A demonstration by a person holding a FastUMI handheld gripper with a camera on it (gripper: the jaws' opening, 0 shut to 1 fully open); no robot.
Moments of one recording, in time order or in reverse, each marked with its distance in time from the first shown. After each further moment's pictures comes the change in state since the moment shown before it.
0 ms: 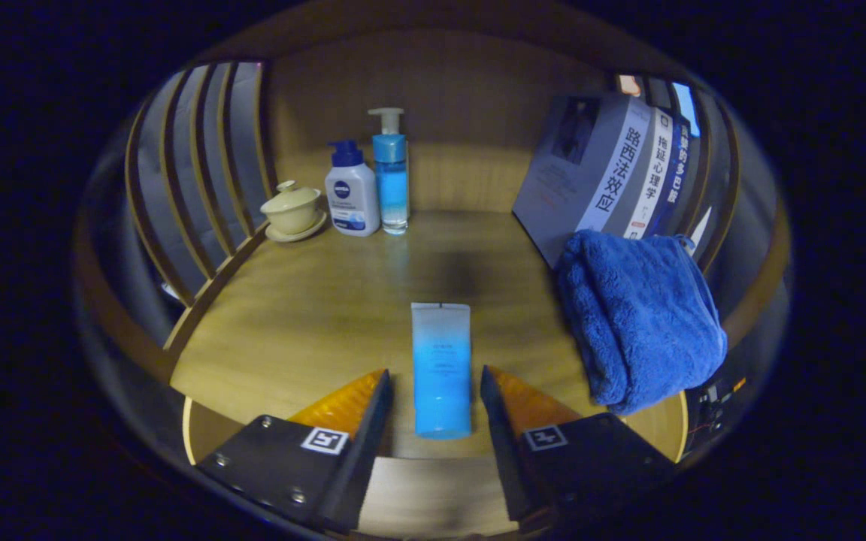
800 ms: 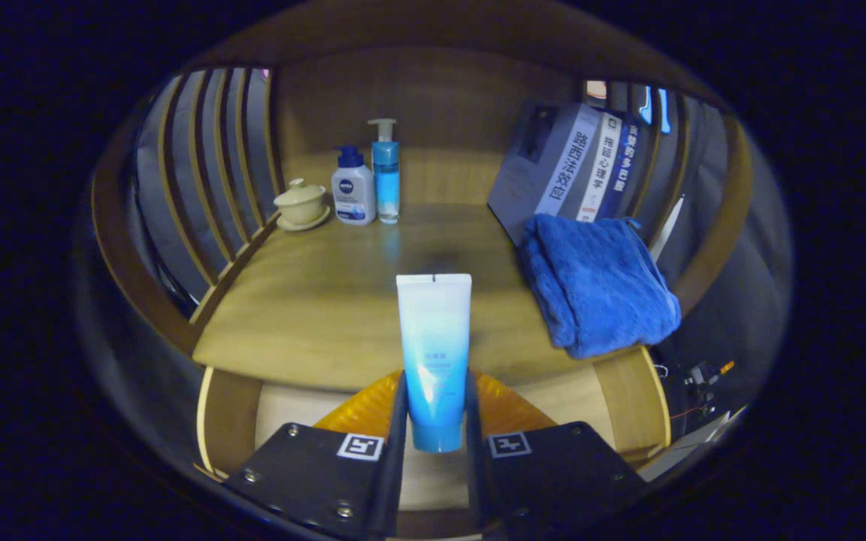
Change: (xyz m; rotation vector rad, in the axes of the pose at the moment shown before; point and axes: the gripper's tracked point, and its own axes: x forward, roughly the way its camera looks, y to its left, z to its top) arm -0.033 -0.011 -0.014 0.064 0.052 -0.065
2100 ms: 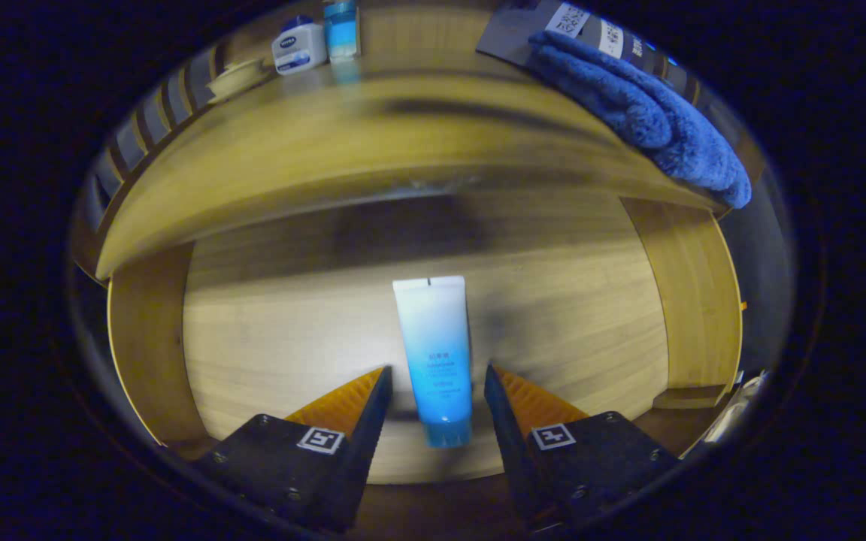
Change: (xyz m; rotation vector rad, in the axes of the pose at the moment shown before) arm 0.002 -0.025 -0.175 0.025 0.508 -0.049
